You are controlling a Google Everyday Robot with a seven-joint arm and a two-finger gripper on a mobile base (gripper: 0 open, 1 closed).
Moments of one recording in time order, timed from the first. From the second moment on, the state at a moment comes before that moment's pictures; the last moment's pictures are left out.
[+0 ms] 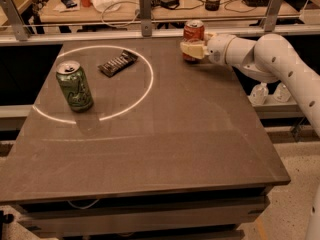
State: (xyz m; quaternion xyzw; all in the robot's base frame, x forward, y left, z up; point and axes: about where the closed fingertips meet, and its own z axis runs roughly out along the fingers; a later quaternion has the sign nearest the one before) arm 0.798 -0.123 0.868 -0.32 0.69 0.23 0.61
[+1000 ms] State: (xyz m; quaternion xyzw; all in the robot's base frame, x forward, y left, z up) arm 0.677 -0.044 0.910 -0.36 0.64 0.41 0.54
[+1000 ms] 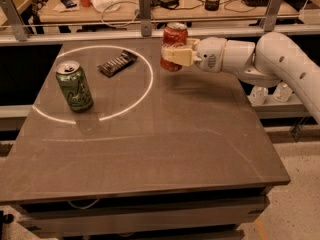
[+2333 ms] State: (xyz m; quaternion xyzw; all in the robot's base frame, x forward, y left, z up) arm 0.584 0.053 0.928 -0.47 0.58 0.47 0.48
